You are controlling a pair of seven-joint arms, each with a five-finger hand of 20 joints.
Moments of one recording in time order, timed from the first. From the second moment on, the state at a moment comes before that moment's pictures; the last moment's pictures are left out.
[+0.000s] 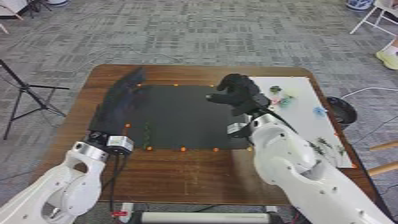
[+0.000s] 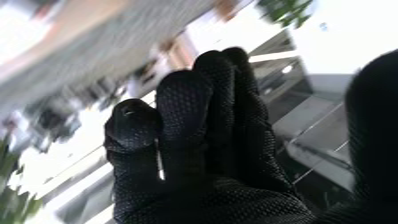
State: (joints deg) left arm 105.1 -42.0 -76.2 -113.6 39.4 4.2 22.2; right arm -78.2 -53.1 53.7 -113.2 -119.0 11.2 27.7
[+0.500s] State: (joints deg) left arm 113.2 -44.9 -78.2 -114.9 39.7 5.9 22.3; right arm -107.4 -32.0 92.3 -124.5 -126.6 -1.3 34.7
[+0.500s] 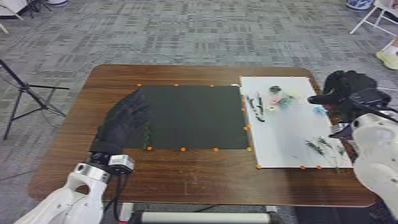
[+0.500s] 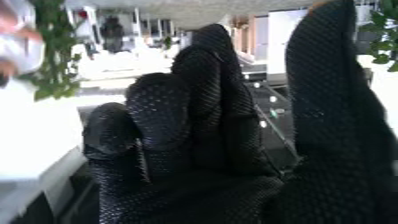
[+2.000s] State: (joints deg) left arm 113.8 -45.6 -78.2 -115.5 38.7 6.4 22.3; right arm -134.0 -37.7 106.1 -127.7 -124.0 -5.9 42.2
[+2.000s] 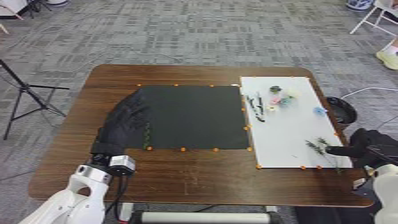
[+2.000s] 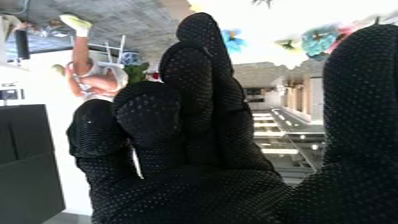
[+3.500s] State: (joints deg) left arm 113.9 -46.2 -79.3 -115.3 36.4 6.3 23.2; right arm -125.4 -37.4 95.7 -116.1 -126.5 2.9 41.0
